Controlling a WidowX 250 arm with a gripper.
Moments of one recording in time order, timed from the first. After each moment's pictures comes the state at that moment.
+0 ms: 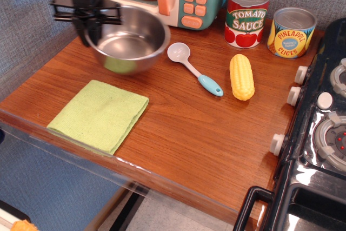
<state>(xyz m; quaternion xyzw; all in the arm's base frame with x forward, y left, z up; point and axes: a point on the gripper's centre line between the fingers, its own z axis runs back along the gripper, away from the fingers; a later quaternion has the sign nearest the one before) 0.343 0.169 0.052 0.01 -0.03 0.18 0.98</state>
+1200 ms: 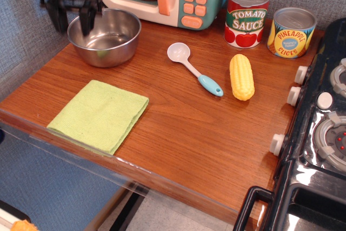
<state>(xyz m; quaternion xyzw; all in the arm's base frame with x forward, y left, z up) 0.363 0.192 0.073 0.05 -0.02 0.12 0.99</state>
